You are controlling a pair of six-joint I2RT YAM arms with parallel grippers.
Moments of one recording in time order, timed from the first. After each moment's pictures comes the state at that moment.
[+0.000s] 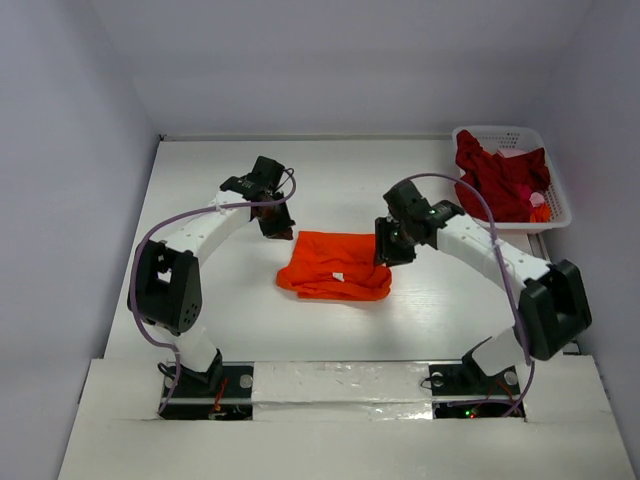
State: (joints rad) left arm -0.41 1.67 1.31 -0.76 0.10 -0.67; right arm 0.56 1.48 1.15 -0.79 -0.11 0.53
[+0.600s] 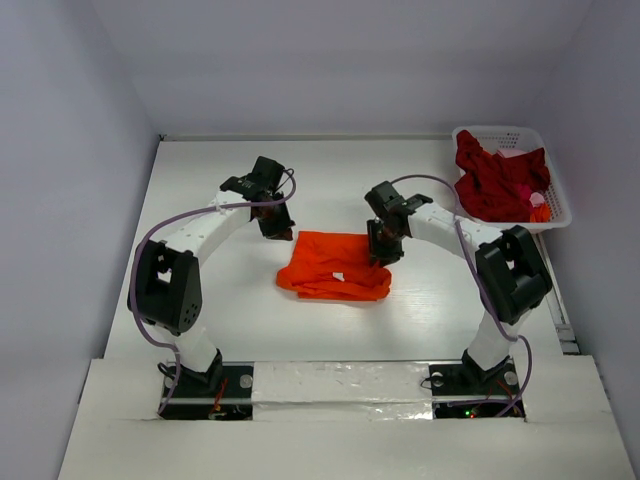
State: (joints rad) left arm -0.41 1.67 1.31 -0.77 0.10 -0.67; right arm 0.56 1.77 1.24 -0.75 -0.02 0.55
